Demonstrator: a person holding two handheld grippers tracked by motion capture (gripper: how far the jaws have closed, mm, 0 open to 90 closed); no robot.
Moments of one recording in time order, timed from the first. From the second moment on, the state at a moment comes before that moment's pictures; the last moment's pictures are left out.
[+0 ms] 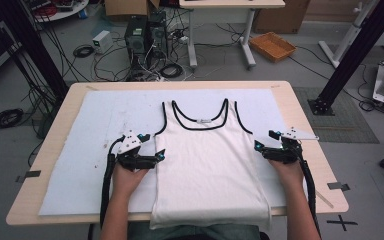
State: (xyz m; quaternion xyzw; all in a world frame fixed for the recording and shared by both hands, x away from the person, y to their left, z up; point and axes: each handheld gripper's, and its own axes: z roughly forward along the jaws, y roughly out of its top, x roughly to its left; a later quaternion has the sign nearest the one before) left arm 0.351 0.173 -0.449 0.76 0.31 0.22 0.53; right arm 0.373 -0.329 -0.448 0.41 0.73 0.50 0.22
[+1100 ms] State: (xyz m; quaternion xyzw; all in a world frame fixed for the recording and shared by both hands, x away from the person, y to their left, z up) left arm 0.353 0.173 -0.449 0.76 0.32 0.22 0.52; right arm 0.375 -0.326 -0.448 0.41 0.74 0.48 0.23
